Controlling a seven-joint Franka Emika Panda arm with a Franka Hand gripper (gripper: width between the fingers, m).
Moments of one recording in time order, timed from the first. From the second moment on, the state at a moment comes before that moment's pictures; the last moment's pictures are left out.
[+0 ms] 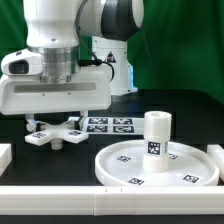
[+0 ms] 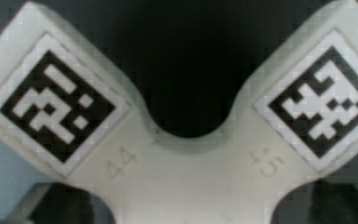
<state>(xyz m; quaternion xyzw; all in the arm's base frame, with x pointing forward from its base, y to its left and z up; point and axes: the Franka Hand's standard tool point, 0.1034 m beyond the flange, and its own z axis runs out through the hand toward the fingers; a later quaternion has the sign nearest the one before) 0.447 -0.131 0.028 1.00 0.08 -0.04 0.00</state>
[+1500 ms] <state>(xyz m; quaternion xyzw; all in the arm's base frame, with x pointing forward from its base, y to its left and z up) 0.534 0.001 0.137 1.00 -0.07 -0.04 -0.05</state>
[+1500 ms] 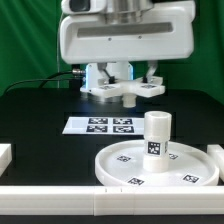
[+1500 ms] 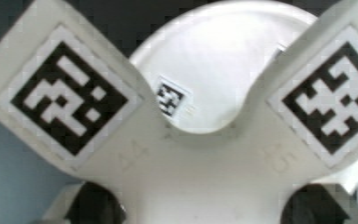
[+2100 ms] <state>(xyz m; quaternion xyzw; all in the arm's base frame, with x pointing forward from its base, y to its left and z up) 0.549 0.011 0.138 1.00 -0.07 -0.05 -0.04</state>
